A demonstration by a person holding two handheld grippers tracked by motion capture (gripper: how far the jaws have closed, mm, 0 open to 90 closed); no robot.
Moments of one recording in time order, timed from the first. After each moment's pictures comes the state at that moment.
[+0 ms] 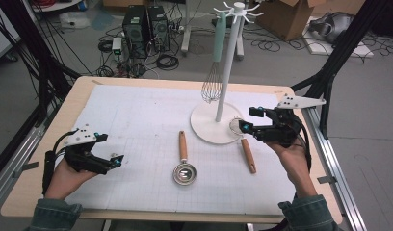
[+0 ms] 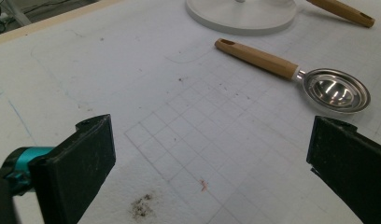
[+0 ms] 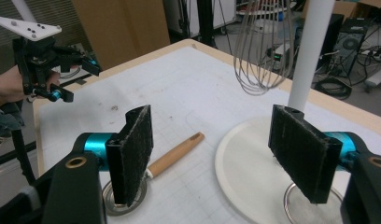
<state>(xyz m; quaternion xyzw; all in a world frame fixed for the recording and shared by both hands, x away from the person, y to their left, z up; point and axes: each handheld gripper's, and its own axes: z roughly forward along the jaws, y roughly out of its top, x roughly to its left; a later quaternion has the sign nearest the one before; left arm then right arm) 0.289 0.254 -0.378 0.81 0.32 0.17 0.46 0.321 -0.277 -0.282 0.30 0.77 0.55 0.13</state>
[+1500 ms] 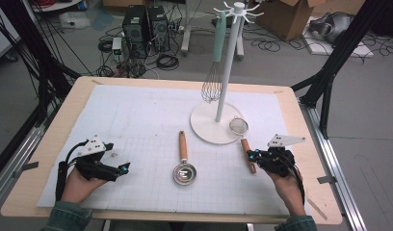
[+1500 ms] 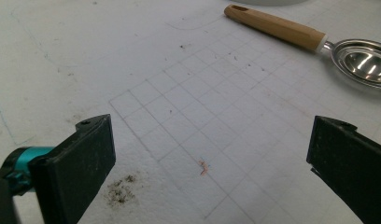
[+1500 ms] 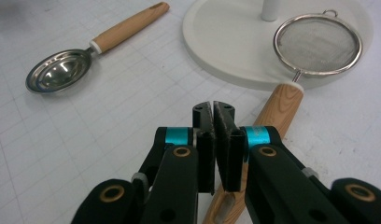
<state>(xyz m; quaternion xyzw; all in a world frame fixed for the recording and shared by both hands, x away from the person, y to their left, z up) 0.287 0.246 -0.424 0.80 0.35 0.18 0.45 0.300 -0.303 -0.402 0.36 0.82 0.44 0.12</state>
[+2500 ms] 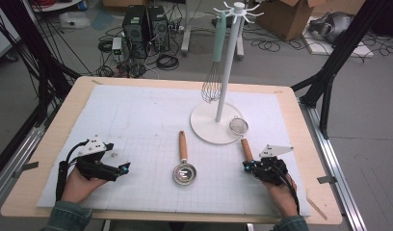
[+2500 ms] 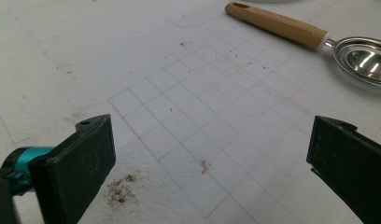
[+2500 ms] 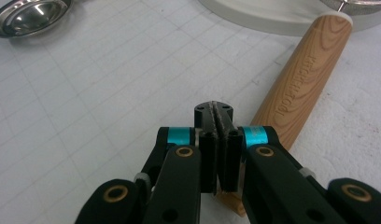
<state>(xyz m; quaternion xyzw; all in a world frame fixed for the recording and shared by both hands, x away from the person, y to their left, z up) 0.289 0.246 -0.426 0.80 0.35 0.17 0.45 0.292 -0.296 -0.439 0.35 0.84 0.39 0.11</state>
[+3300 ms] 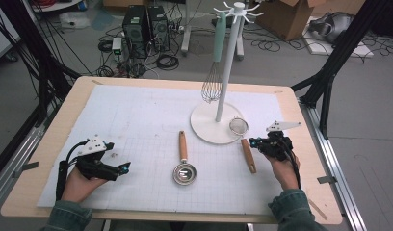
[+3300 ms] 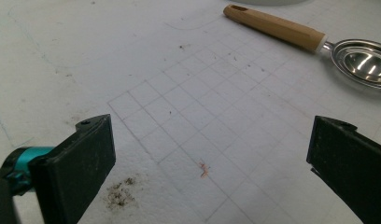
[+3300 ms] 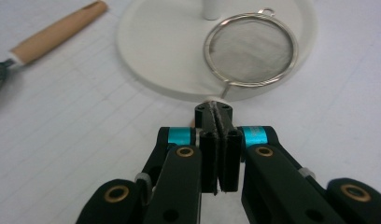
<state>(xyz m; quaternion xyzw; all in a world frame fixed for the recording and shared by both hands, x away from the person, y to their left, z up) 0.290 0.246 -0.424 0.80 0.35 0.17 0.45 0.352 -0.314 -0.408 0.39 0.82 0.40 0.14</state>
